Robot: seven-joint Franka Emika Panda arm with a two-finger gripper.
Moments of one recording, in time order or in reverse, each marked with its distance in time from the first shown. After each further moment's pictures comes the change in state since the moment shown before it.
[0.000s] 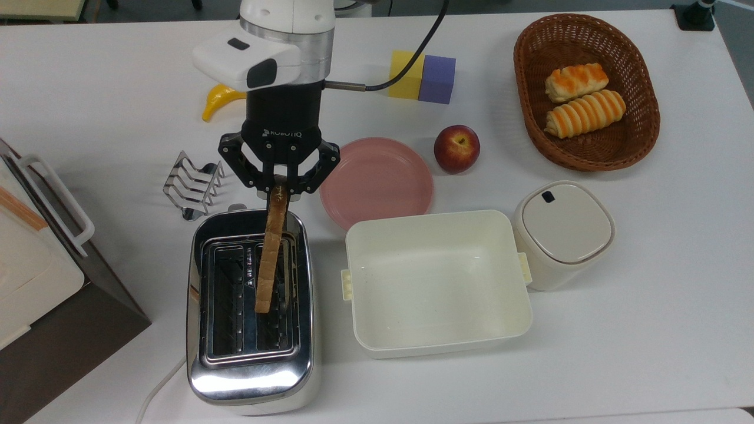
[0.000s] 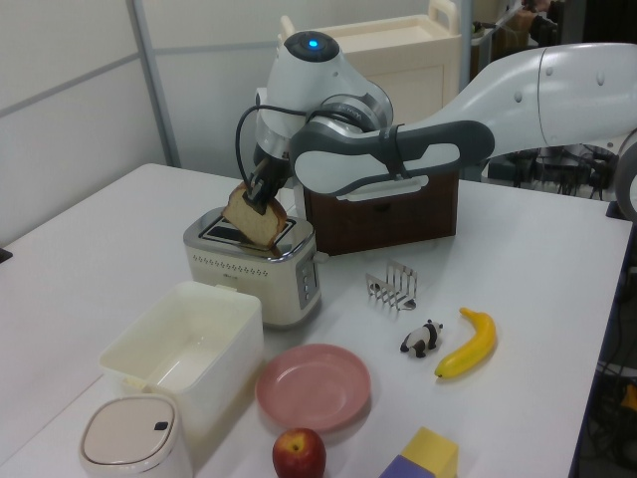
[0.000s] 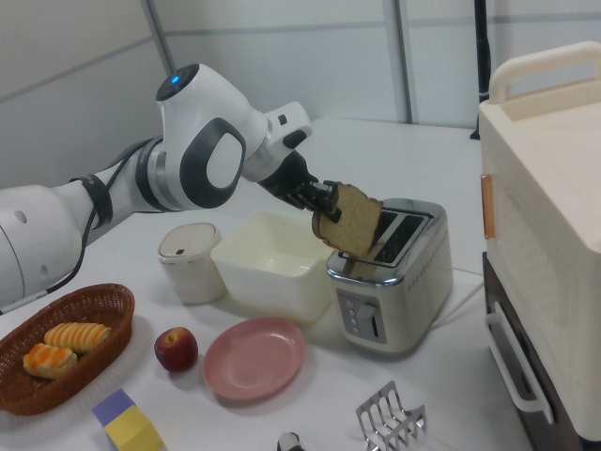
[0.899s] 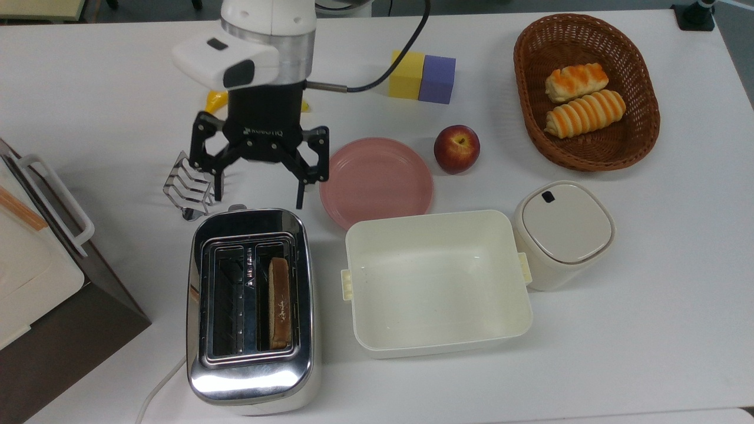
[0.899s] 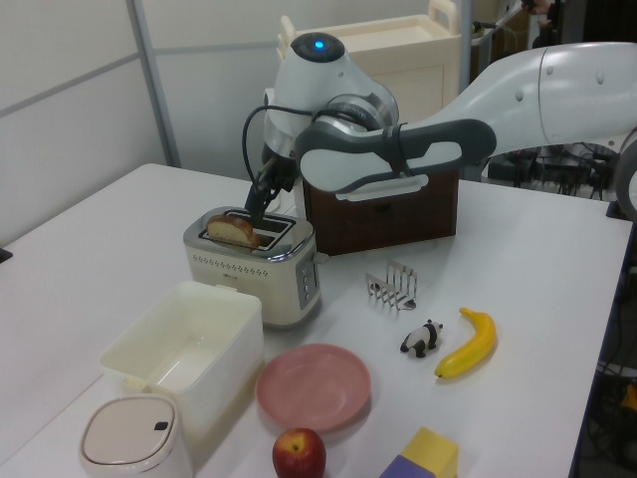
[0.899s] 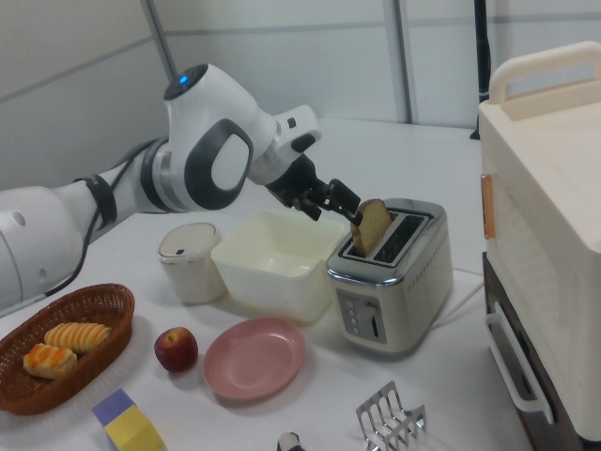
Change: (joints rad) arm -0.027 -0.010 0.000 -0.006 -0.001 -0.027 0.013
